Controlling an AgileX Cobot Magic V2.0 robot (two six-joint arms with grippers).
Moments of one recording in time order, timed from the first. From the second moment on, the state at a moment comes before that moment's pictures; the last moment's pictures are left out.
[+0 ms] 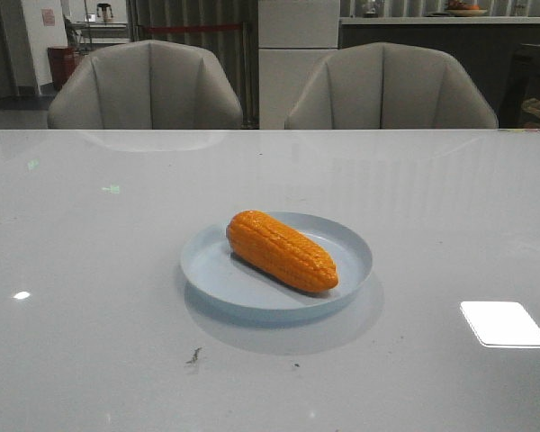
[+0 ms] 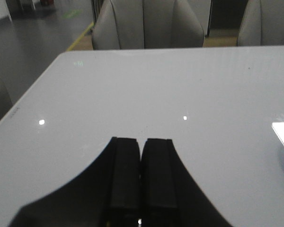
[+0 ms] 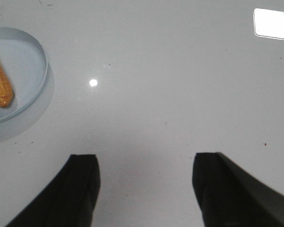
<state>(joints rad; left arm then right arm) 0.00 0.29 -0.18 -0.14 0.12 0.21 -0.06 0.71 -0.67 0.13 0.73 -0.18</state>
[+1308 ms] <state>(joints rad) -0.01 -0.01 0.01 -0.02 -0.02 0.19 -0.06 0.71 -0.67 0.13 0.73 -0.18</state>
